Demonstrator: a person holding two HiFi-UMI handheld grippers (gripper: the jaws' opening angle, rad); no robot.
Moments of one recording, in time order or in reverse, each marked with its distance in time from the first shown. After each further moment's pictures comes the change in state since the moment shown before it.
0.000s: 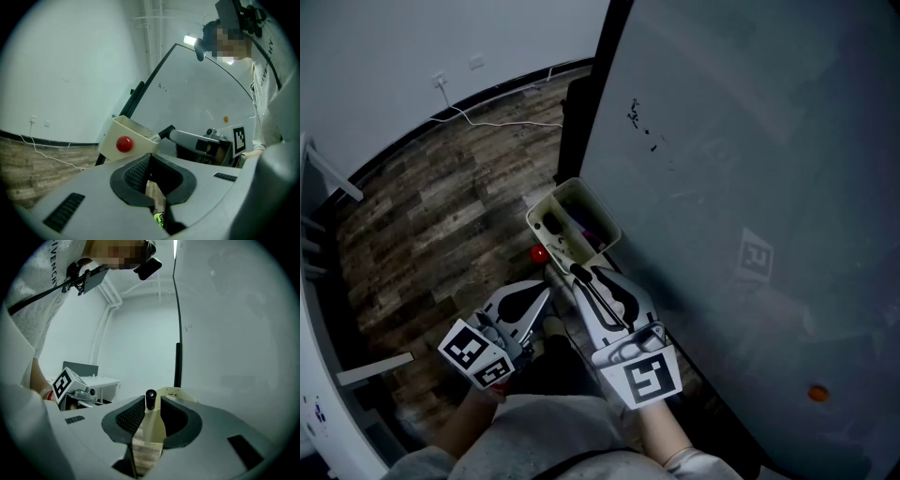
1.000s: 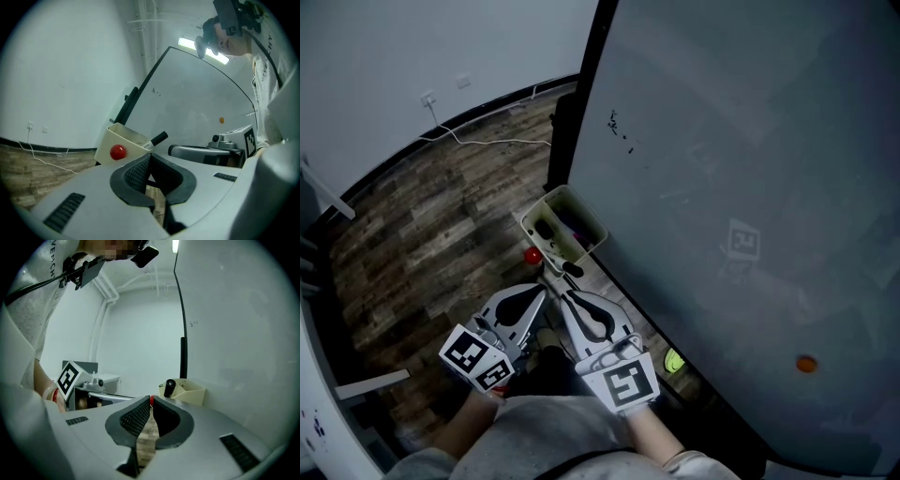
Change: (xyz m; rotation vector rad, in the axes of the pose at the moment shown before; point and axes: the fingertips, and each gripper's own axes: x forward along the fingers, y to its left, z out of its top) left arm -0.008 -0.017 0.013 0.049 -0.032 -0.014; right arm -0.019 0.036 -0.021 -0.050 0.134 0.022
